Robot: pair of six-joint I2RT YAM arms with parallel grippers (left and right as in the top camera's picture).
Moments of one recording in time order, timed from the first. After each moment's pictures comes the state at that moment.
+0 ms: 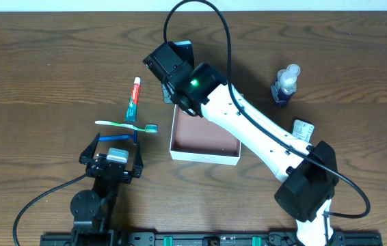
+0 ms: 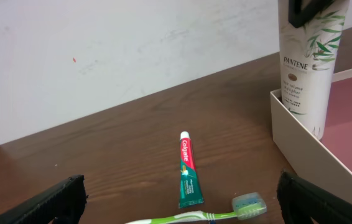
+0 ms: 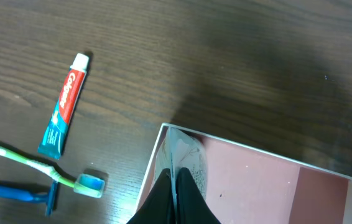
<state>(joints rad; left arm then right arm) -0.03 0.01 0.02 -0.11 0.12 0.27 0.81 2.04 1.95 -0.96 0.33 0.60</state>
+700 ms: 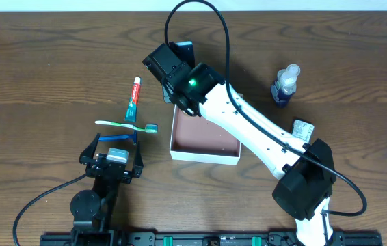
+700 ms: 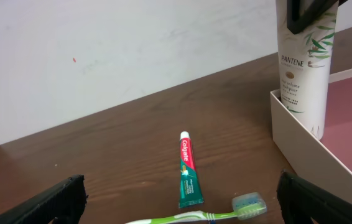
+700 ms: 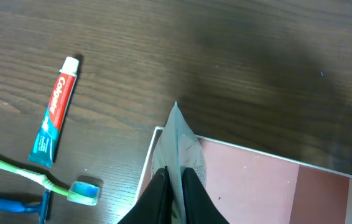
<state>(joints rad) -0.03 0.01 0.02 -0.11 0.12 0.27 0.81 2.06 1.95 -0.97 0.35 0.62</state>
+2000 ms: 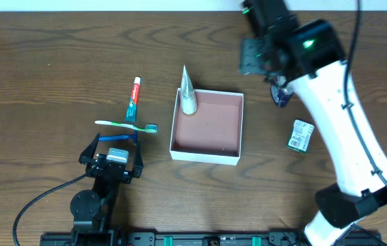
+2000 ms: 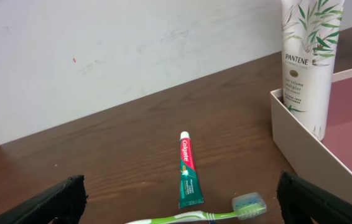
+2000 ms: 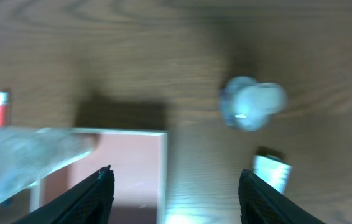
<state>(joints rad) -0.03 0.01 0.02 -0.11 0.12 0.27 0.41 1.84 2.16 -1.42 0.23 0.49</state>
